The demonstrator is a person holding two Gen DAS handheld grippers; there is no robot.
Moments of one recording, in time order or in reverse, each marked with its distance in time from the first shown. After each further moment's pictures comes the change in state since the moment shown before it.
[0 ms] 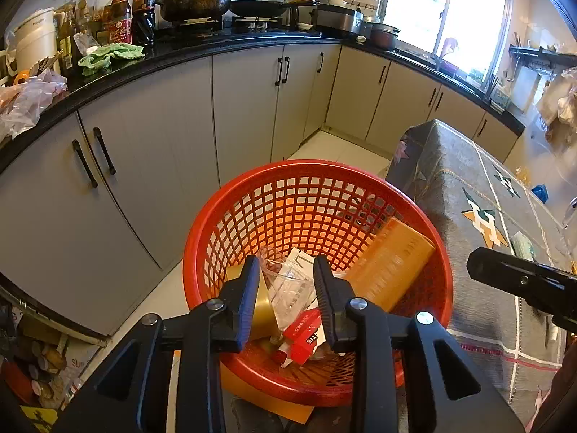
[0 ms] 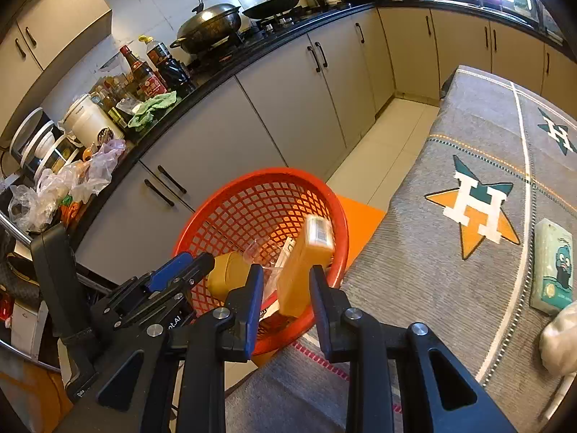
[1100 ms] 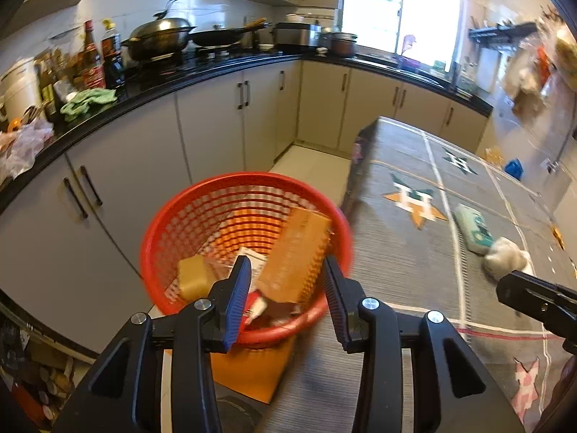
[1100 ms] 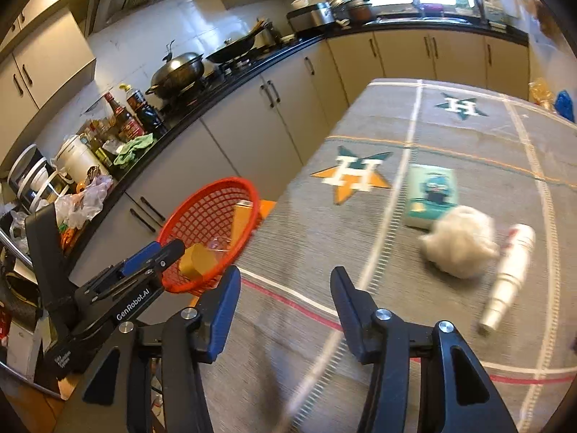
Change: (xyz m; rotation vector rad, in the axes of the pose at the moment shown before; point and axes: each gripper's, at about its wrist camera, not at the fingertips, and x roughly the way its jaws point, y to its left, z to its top) left arm -0.059 -0.080 -0.028 0.147 -0.077 -0.048; right arm -0.115 -0.060 -0.079 0.110 -0.168 -0.105
